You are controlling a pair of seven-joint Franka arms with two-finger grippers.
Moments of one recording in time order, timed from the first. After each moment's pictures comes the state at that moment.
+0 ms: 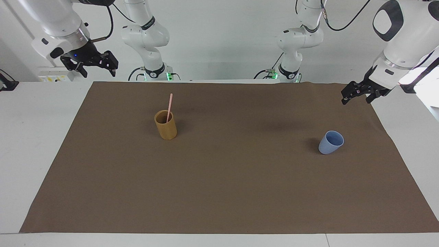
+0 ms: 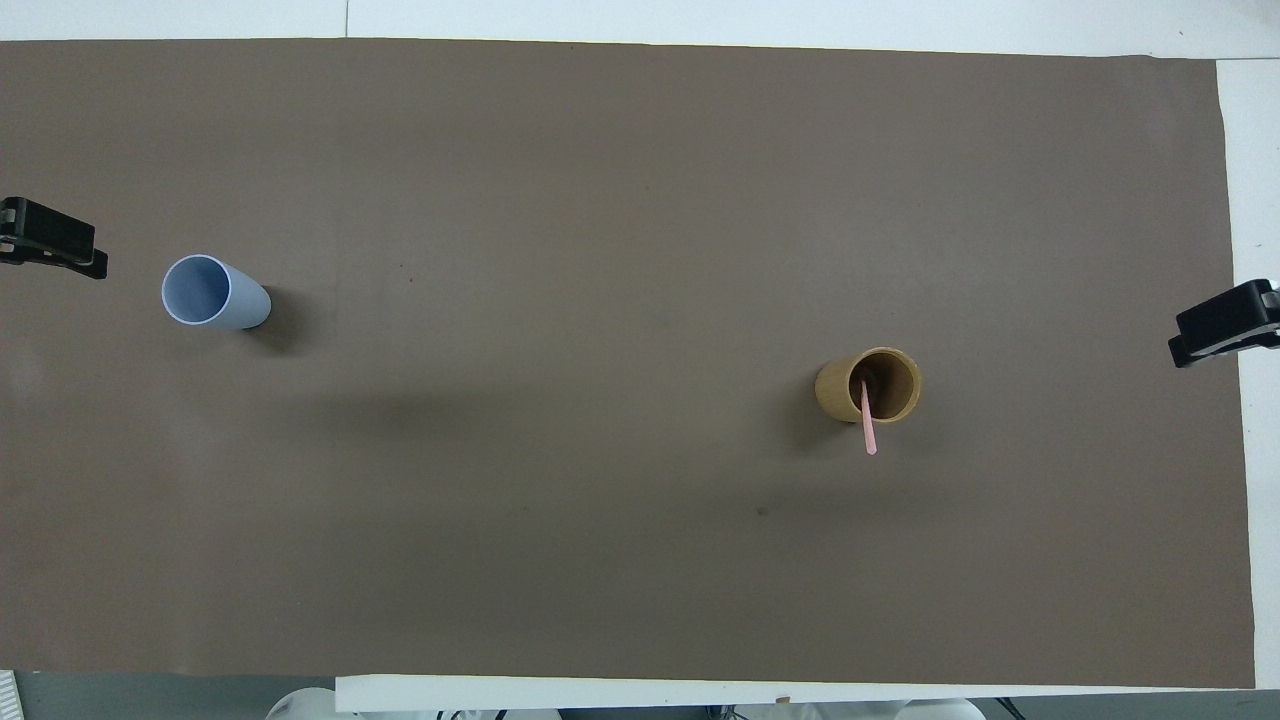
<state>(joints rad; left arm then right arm) 0.04 0.03 -0.10 -1.58 0.01 1.53 0.00 -0.06 -0.01 0.03 -1.47 -0.06 1.24 -0.11</state>
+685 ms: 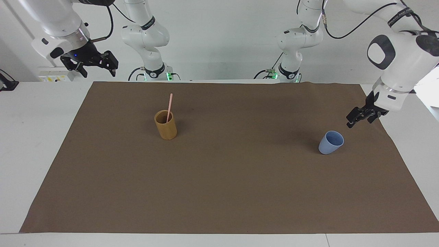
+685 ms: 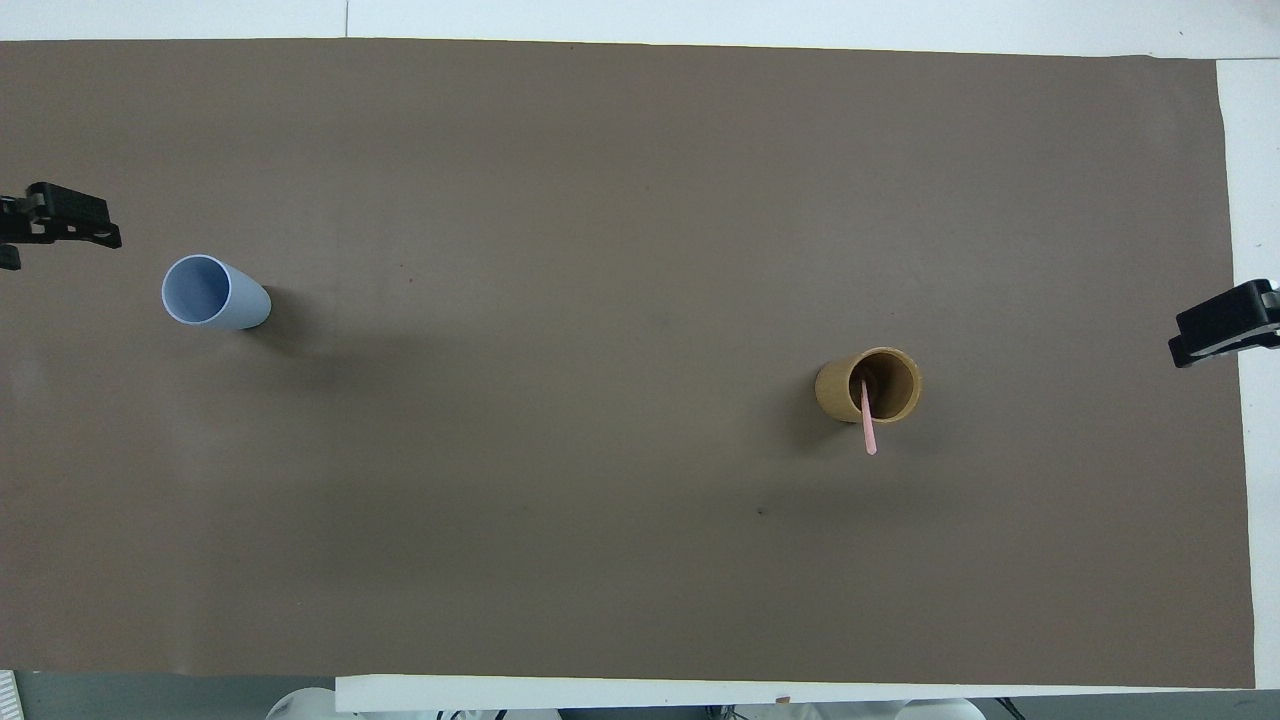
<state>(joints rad) 0.11 0.09 -0.09 -1.84 0.01 1.97 -0.11 -0.06 -0.01 0.03 -1.47 -0.06 1.24 -0.11</state>
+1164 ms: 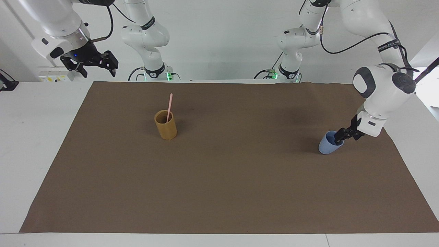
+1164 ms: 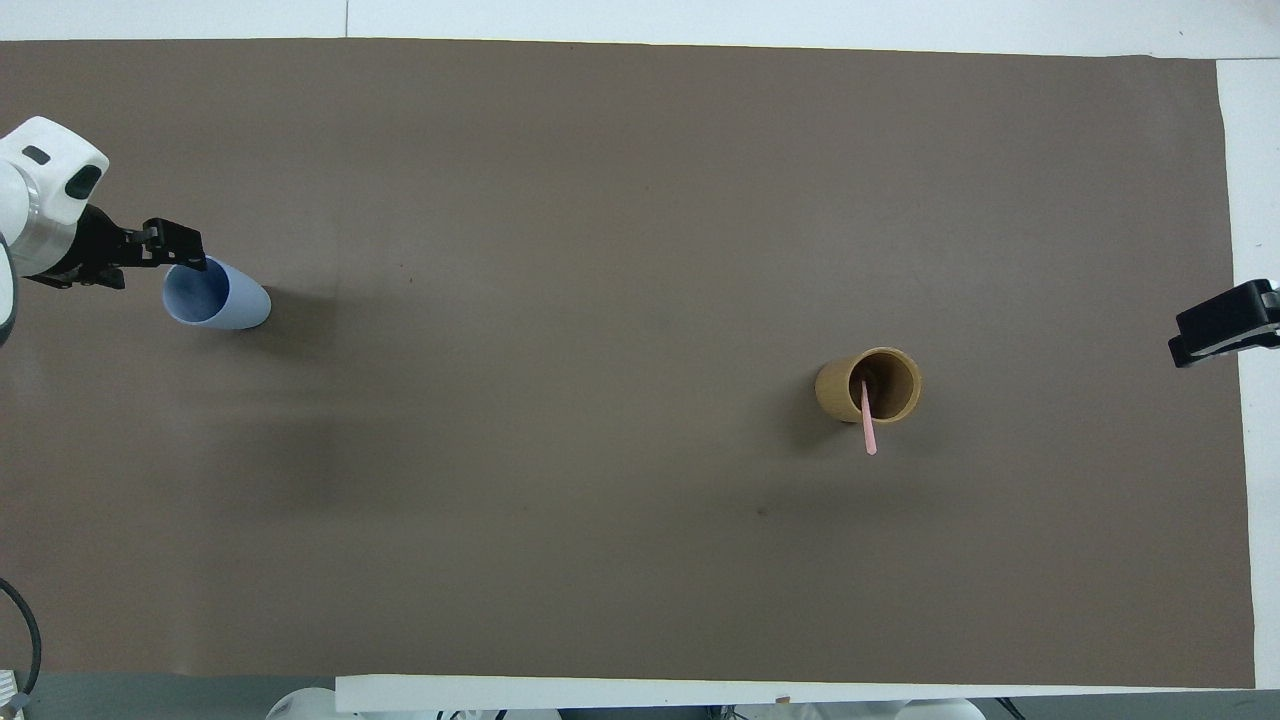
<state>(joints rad) 0.11 0.16 -0.09 -1.96 0.01 2.11 -0.09 -0.06 -0.01 0.03 -1.47 -0.06 1.24 -0.11</state>
